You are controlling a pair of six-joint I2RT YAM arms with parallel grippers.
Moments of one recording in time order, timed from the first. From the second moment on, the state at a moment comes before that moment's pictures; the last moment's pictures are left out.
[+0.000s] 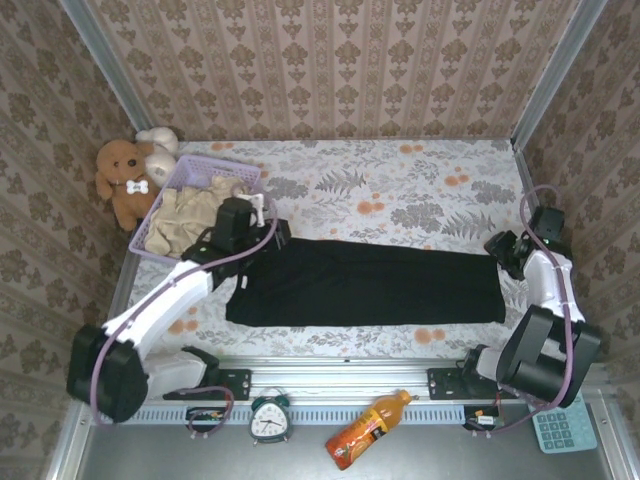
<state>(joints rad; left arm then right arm) -0.53 1.22 0.80 -0.19 0.20 -0.55 -0.47 1.28 0.79 -0.59 -0.17 0.43</state>
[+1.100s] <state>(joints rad) -0.53 1.86 1.17 -0.21 0.19 -0.56 -0.39 1.92 1.31 -0.49 -0.18 0.49</state>
